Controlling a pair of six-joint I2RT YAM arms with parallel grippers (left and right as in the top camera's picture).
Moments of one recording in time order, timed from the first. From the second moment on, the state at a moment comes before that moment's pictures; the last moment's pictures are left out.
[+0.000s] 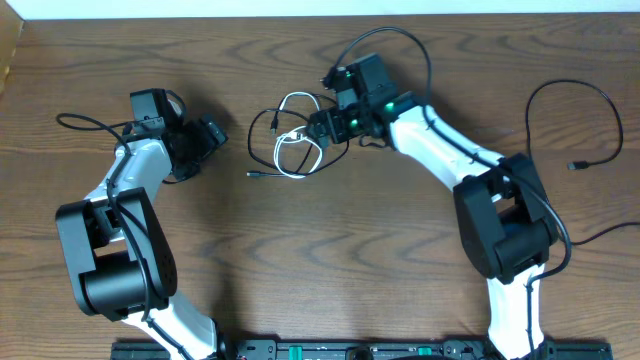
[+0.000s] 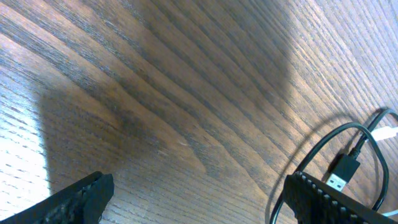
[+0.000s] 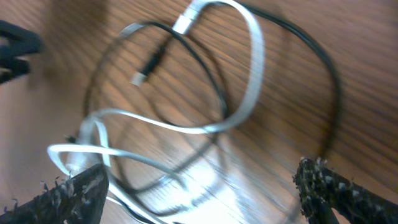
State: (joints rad) left arm 0.22 1.86 1.12 -0.38 0.26 -0.49; right arm 0.51 2.15 1.59 -0.36 -0.37 0.18
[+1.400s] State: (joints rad) left arm 0.22 1.86 1.12 -0.38 0.26 -0.49; right arm 0.65 2.15 1.55 -0.30 -0.60 -0.05
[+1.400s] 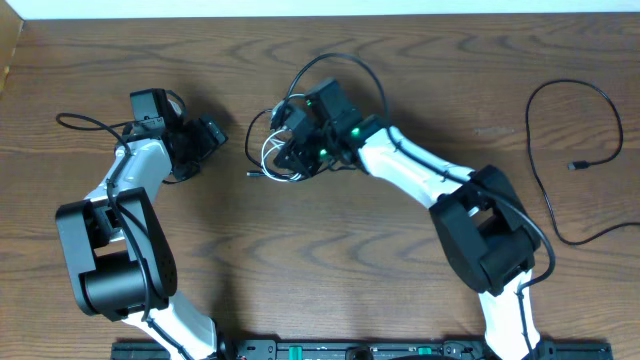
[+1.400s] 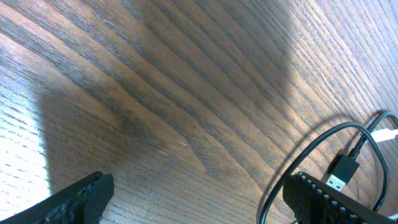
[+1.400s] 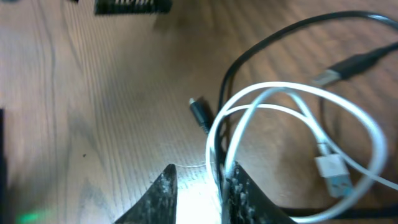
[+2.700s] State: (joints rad) left arm 0.22 1.86 1.12 -0.35 0.31 -0.49; right arm 0.63 2.23 1.54 -0.26 -0.98 -0.13
